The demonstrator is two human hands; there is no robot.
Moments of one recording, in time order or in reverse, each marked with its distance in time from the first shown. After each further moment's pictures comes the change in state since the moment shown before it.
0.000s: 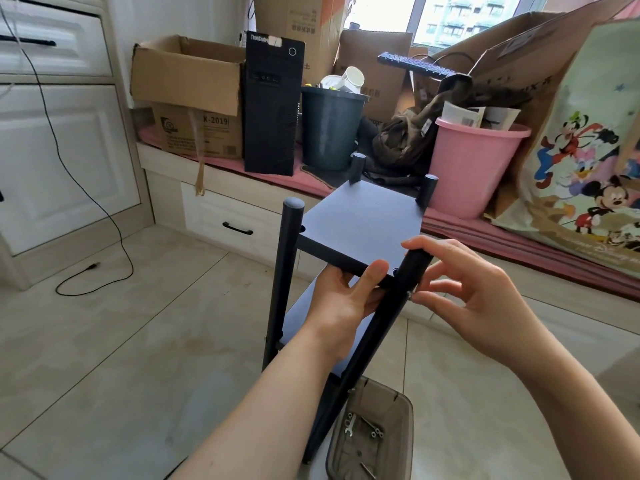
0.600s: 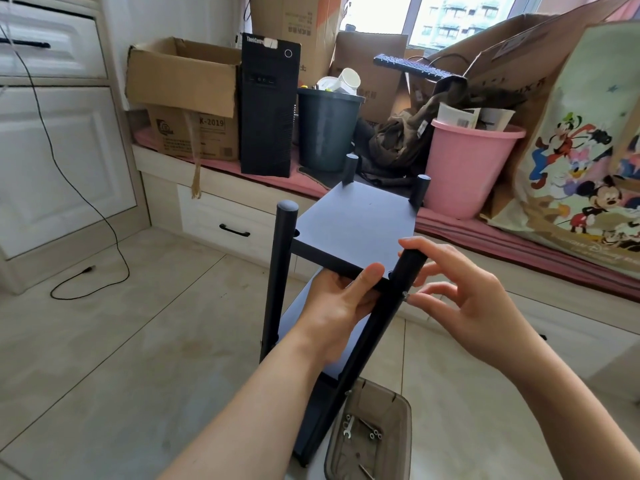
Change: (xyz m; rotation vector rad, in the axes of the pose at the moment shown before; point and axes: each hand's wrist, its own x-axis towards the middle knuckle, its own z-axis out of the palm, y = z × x) left_hand -0.001 0.003 -0.005 -0.054 -0.073 0.001; right_hand -0.003 0.008 0.005 0.066 0.007 0.012
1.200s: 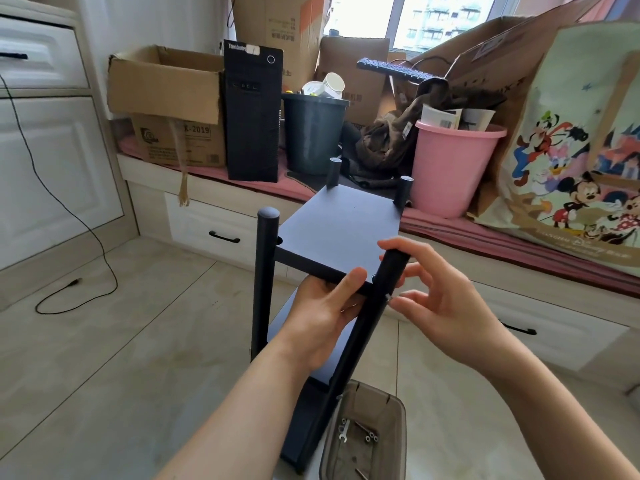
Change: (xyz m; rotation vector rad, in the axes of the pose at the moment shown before) left_hand -0.002 0.001 0.001 0.022 -0.090 0.006; right_hand -0.001 -0.007 0.006 0.119 -0.001 0.101
